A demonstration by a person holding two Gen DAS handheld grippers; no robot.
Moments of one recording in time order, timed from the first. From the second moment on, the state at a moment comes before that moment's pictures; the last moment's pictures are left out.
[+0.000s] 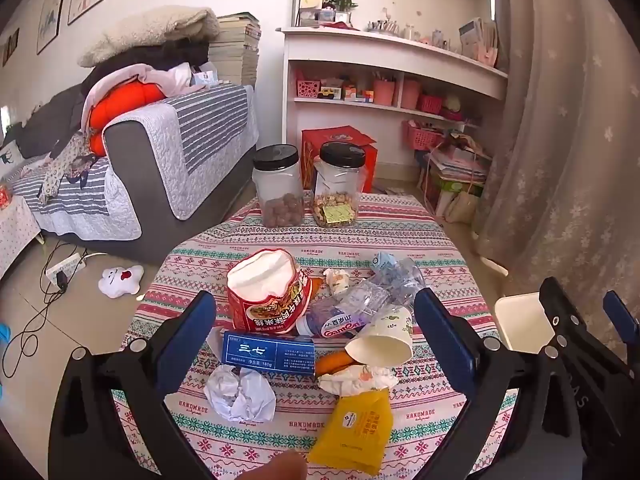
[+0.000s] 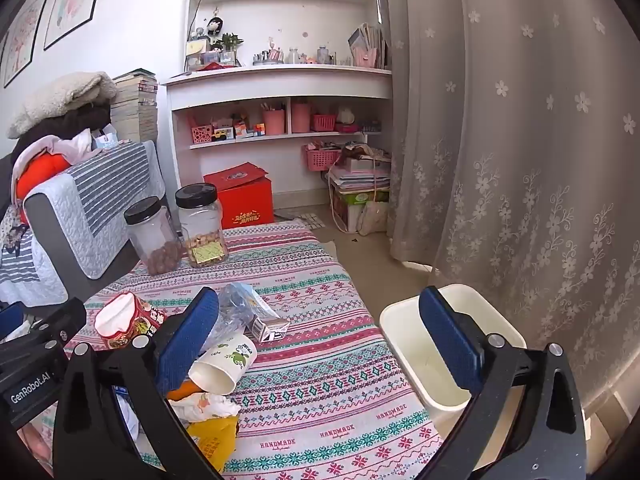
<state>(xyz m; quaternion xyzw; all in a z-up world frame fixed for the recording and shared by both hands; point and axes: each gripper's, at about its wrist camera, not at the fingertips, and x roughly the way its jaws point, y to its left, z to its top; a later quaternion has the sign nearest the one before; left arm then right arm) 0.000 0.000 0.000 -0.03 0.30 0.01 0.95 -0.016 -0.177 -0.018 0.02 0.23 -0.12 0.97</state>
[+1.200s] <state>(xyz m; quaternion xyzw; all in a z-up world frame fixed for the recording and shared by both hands) -0.001 0.007 -0.013 -0.04 0.32 0.02 0.95 -0.016 -0.177 -0.018 0.02 0.23 -0.12 0.97</state>
